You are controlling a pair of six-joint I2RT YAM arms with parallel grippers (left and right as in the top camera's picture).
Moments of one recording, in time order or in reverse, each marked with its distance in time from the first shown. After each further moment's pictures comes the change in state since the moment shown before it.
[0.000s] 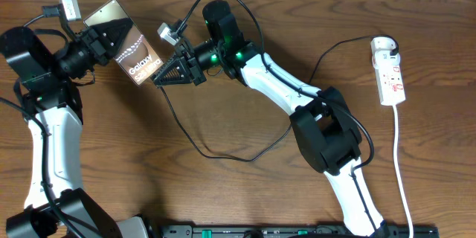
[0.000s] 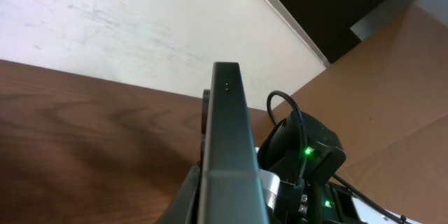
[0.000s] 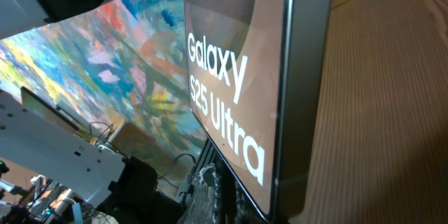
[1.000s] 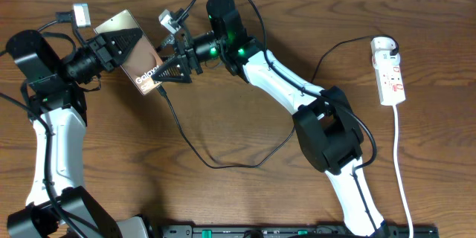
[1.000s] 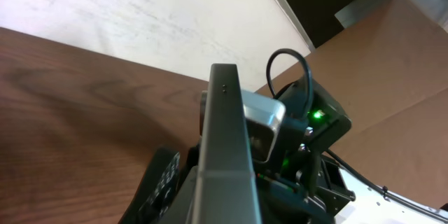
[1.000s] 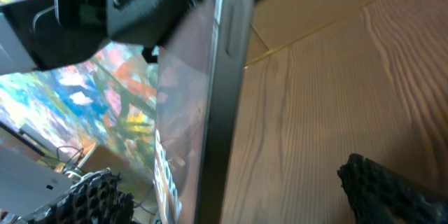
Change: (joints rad) left arm -0.011 0.002 -0.032 -0.032 0.069 -0.005; right arm -0.012 -0.003 0.023 0.084 0.102 0.075
